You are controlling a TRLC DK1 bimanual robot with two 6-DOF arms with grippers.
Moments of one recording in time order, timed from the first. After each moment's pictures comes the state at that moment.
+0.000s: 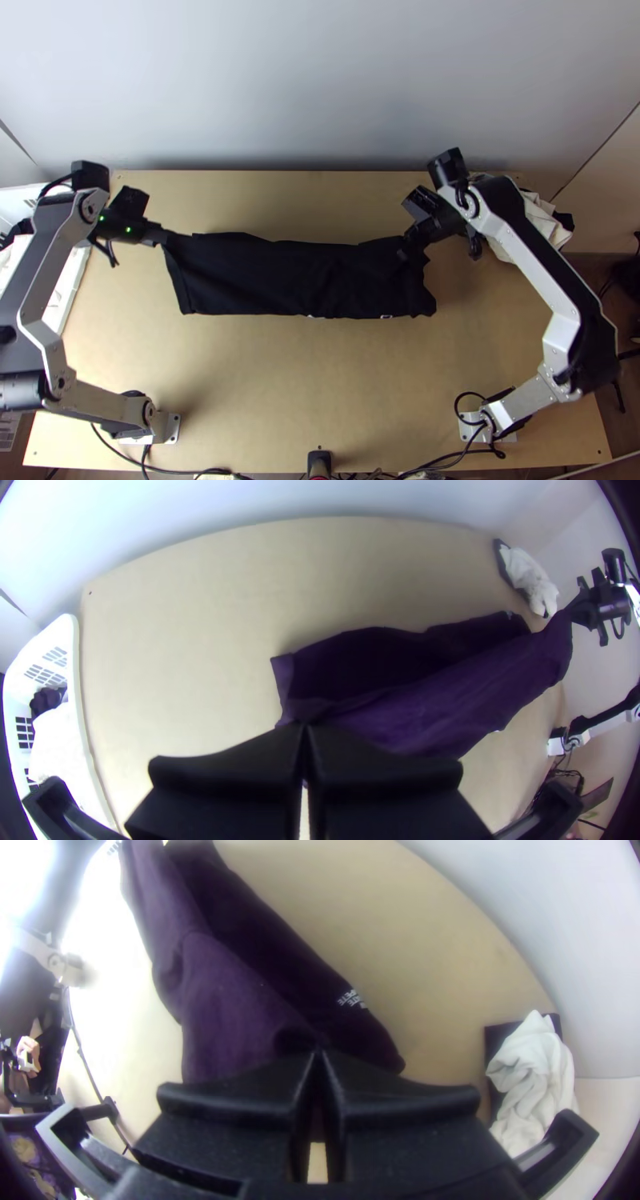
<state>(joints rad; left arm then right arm) 0.17 1.58 1.44 -0.98 0.32 0.37 0.36 1.69 1.64 -1.13 -0.19 -0.38</state>
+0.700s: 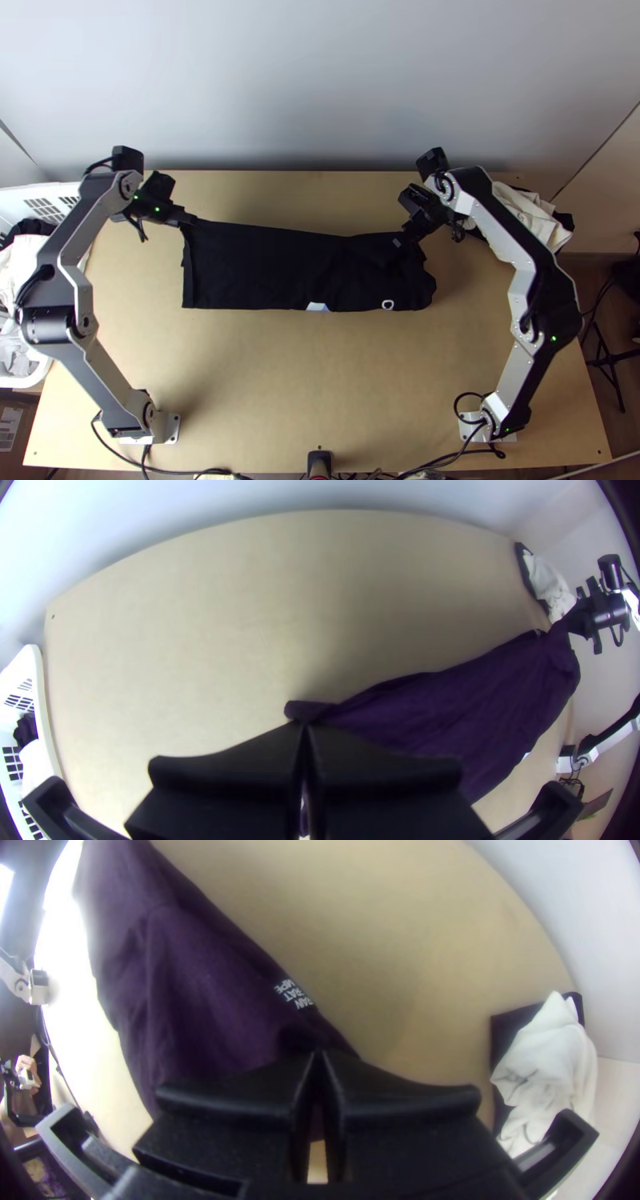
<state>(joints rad) 0.11 1.90 1.64 -0.87 0.30 0.33 0.29 1.96 1.73 -1.10 -0.12 -0.38</state>
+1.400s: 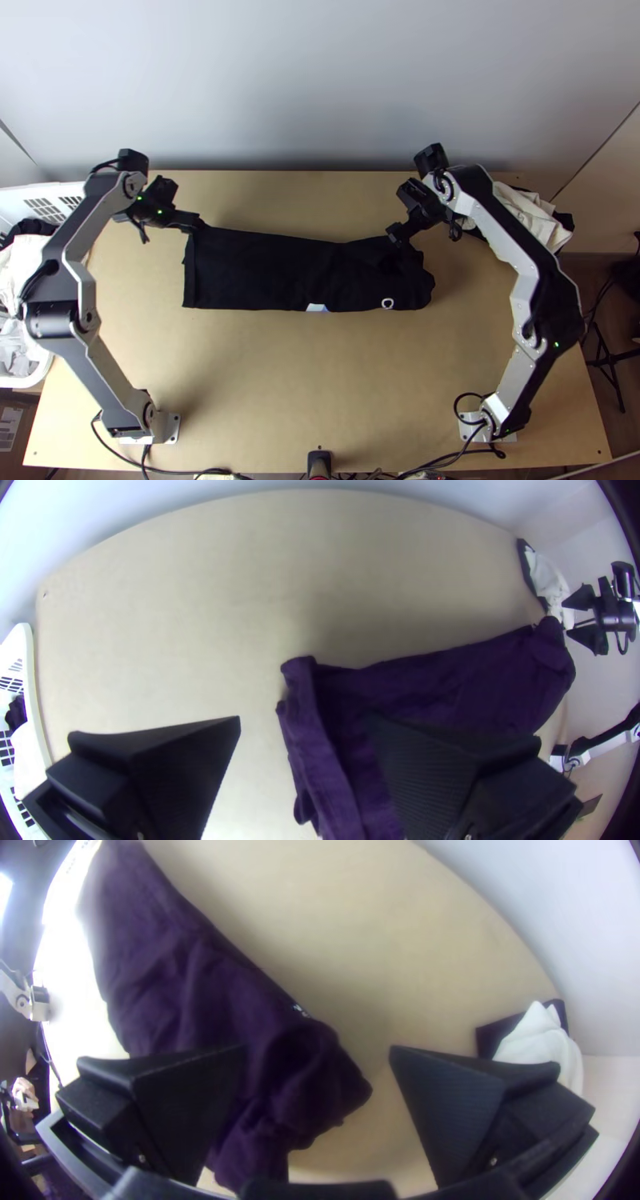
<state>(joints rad) 0.11 1.92 1.65 -0.95 0.30 0.31 0.33 1.91 1.75 -1.07 -0.11 -0.32</state>
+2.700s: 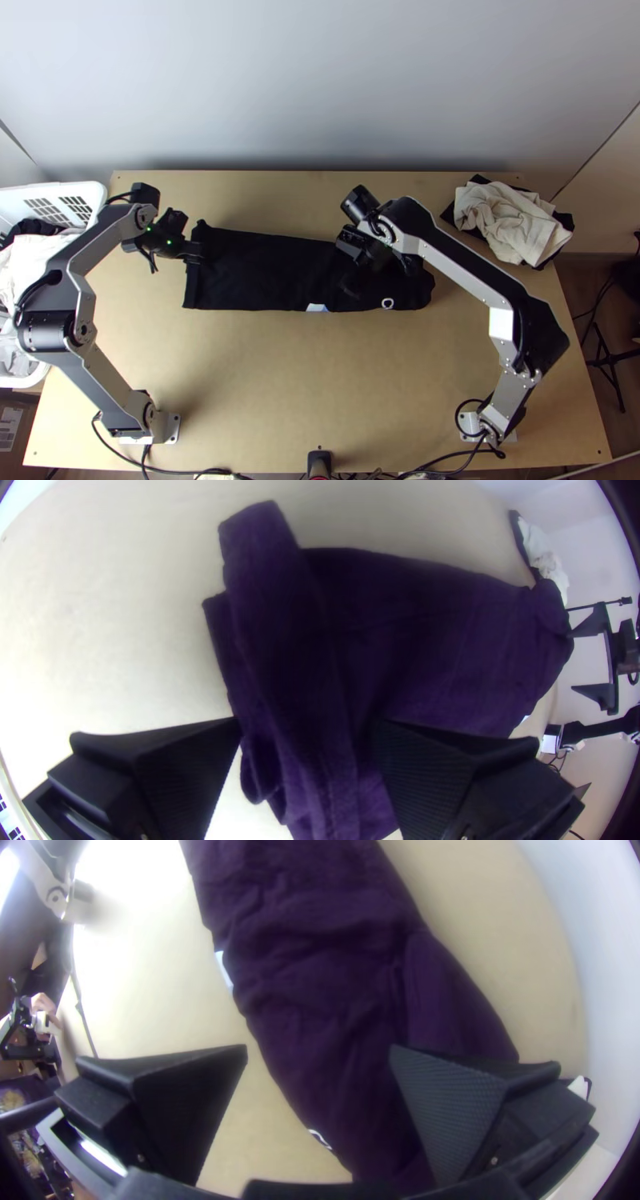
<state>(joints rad) 0.08 1.86 1.34 -0.81 0.36 0.31 0.68 1.87 1.69 -1.17 -0.12 -0.32</state>
